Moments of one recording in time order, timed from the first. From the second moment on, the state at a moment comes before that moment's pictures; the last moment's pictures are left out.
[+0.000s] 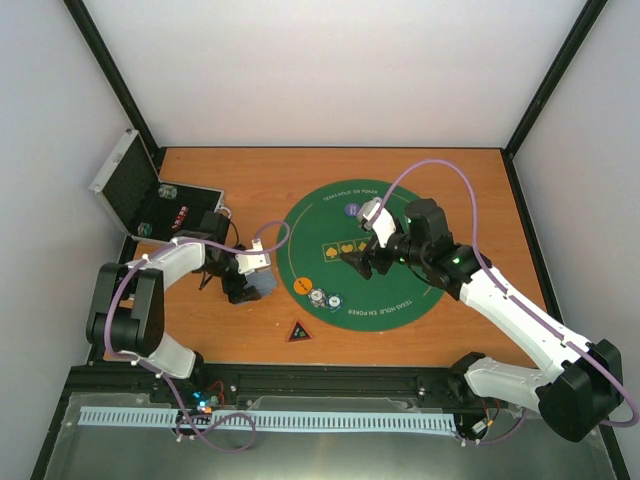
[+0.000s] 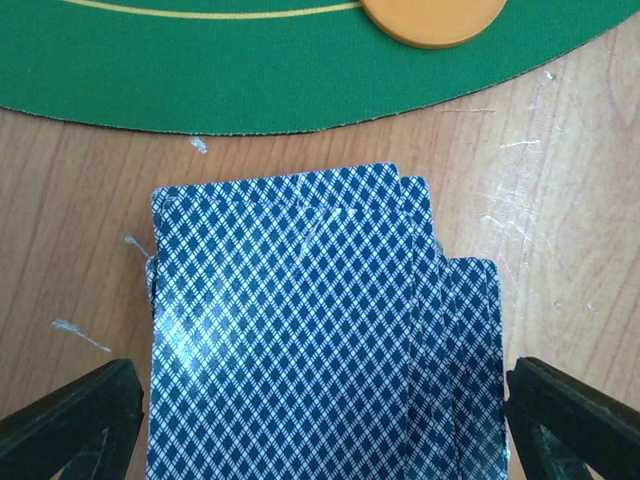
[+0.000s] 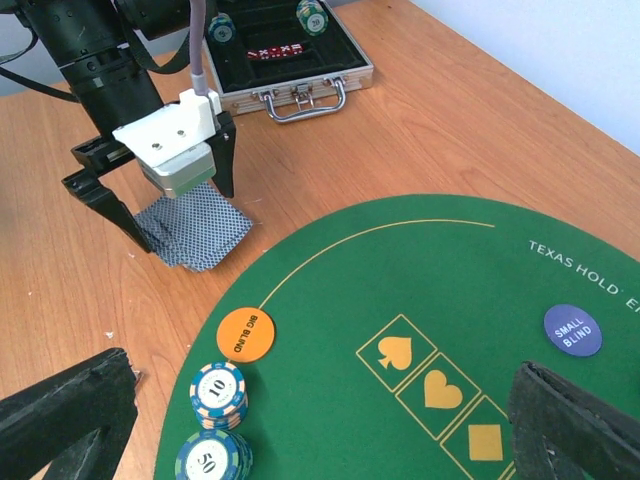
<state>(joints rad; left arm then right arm) -0.15 1.53 0.81 -0.65 0.44 1.07 0.57 1.11 0.90 -0.32 -0.40 -0.24</state>
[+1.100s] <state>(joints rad) -0.16 1.57 0.81 -0.64 0.40 1.08 0.57 1.08 0.90 -0.37 -0.40 -0.25</state>
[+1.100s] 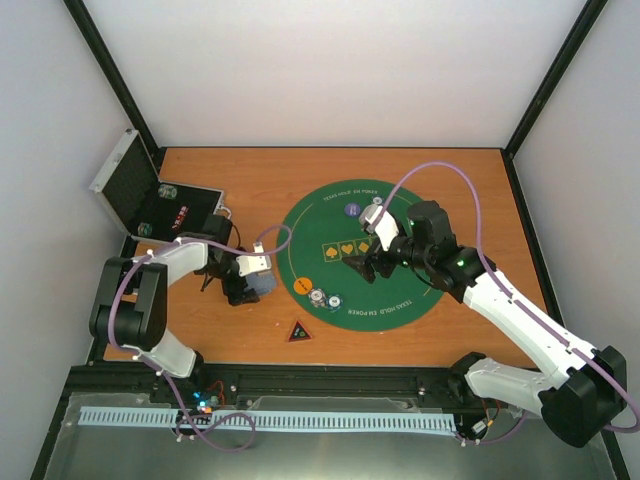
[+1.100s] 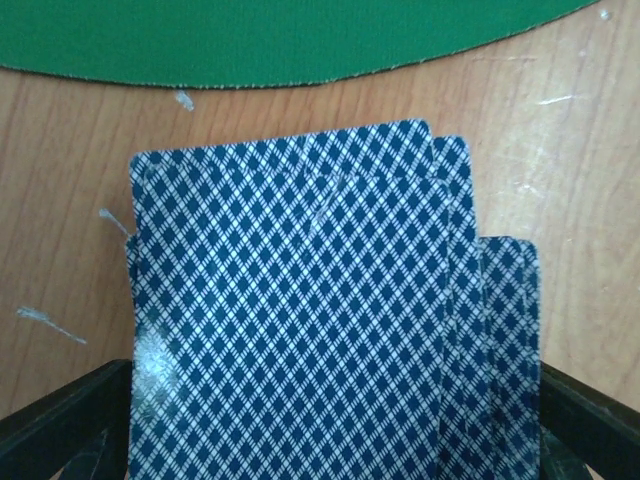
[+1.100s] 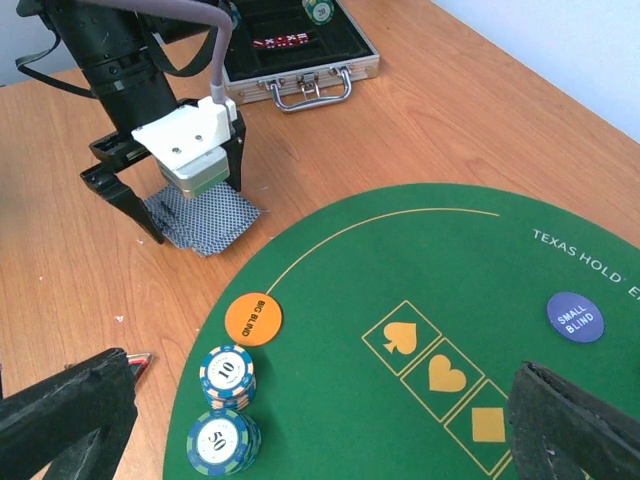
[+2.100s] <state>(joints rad) -0.18 1.55 0.75 -0.59 0.38 1.12 0.57 1.06 0.90 -0.37 -0.39 -0.24</state>
